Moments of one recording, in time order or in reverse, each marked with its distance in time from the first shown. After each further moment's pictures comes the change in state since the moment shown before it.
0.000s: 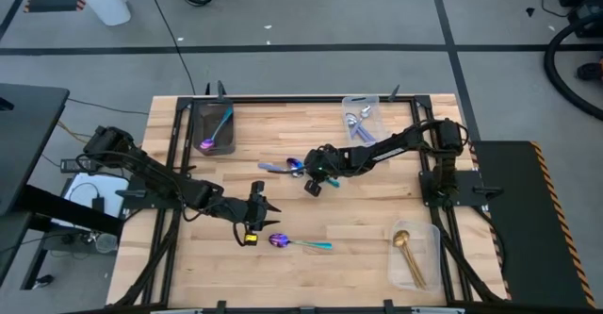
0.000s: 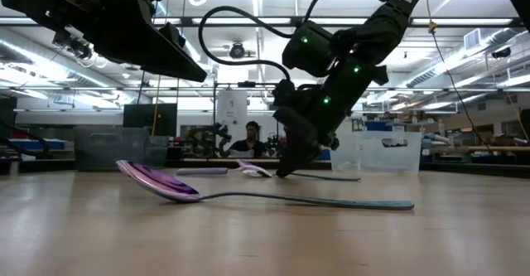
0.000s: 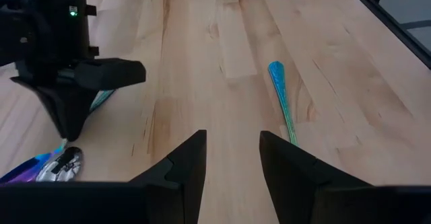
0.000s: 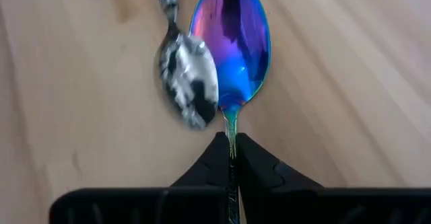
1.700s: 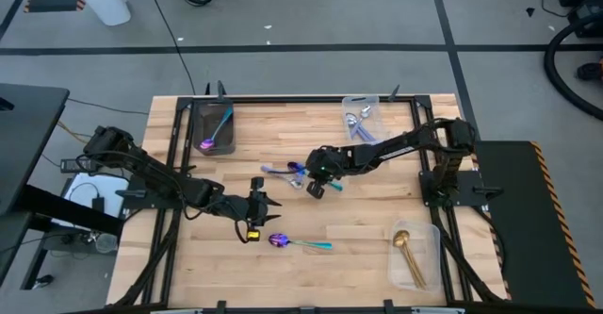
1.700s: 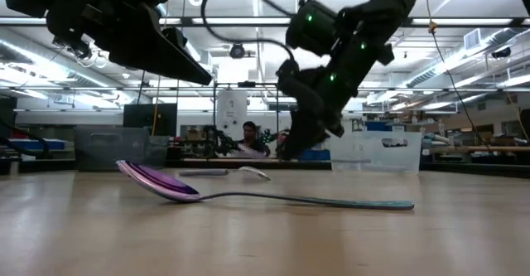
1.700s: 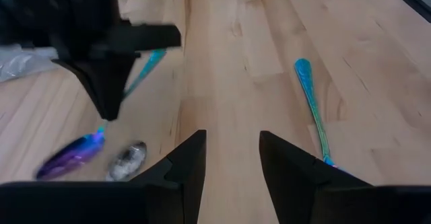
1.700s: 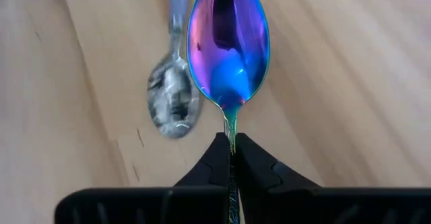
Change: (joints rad) left arm 0.021 0.000 0.001 -0.007 -0.054 0.043; right arm 0.017 -0.092 0.024 -0.113 -0.055 0.051
